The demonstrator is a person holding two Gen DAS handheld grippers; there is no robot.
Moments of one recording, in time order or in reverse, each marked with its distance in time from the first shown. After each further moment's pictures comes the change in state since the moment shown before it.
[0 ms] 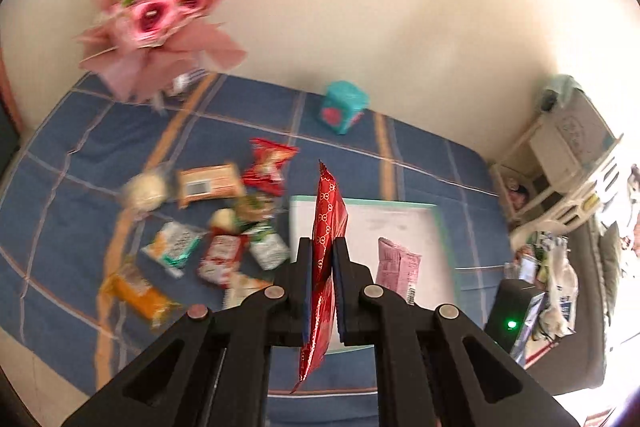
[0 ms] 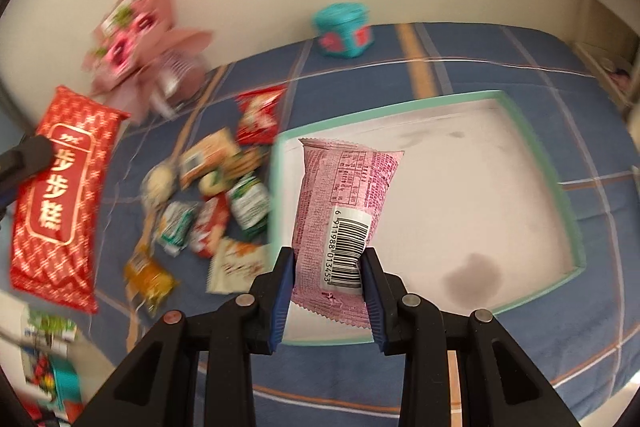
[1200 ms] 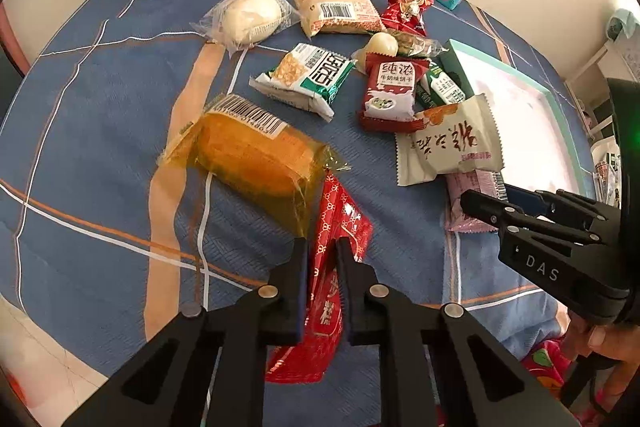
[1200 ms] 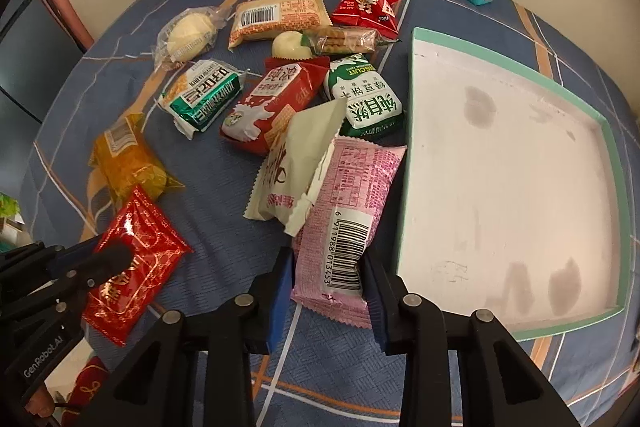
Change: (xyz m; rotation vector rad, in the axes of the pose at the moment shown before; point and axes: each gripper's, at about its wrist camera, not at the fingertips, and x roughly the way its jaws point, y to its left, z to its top) left arm 0.072 0.175 -0.120 0.010 0.265 0.130; right arm 0.098 0.116 -0.053 -0.374 0.253 -0.086
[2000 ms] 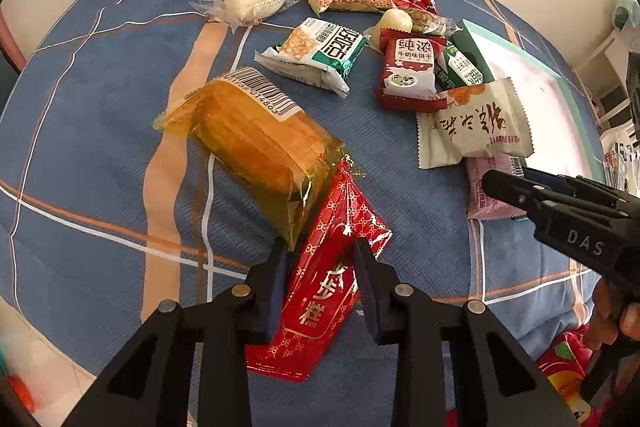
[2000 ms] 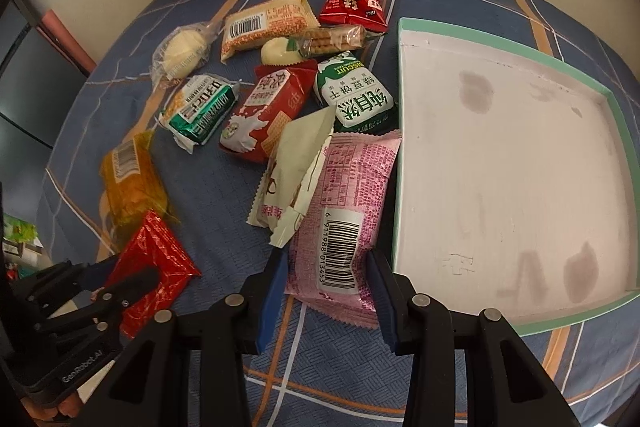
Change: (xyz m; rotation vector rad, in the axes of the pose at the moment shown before) left arm 0.030 0.000 -0.010 0.007 0.021 0.024; right arm 0.005 -0.017 -0.001 0.079 -0.011 0.062
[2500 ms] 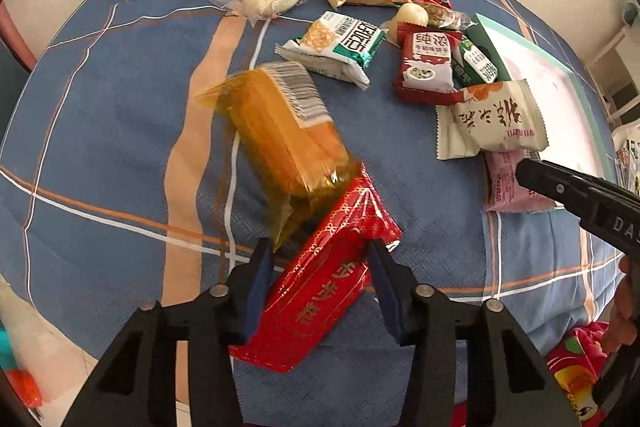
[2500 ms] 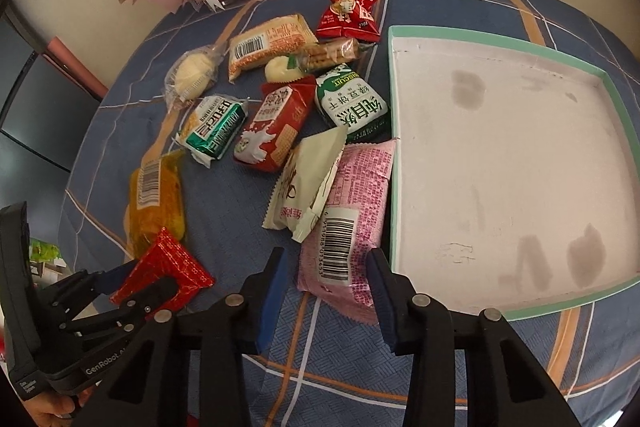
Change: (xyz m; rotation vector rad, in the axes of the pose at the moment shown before) left arm -0.002 0.009 -0.004 0.002 -0.001 0.053; right arm -0.017 -0.006 -0.005 0.072 -0.038 0.077
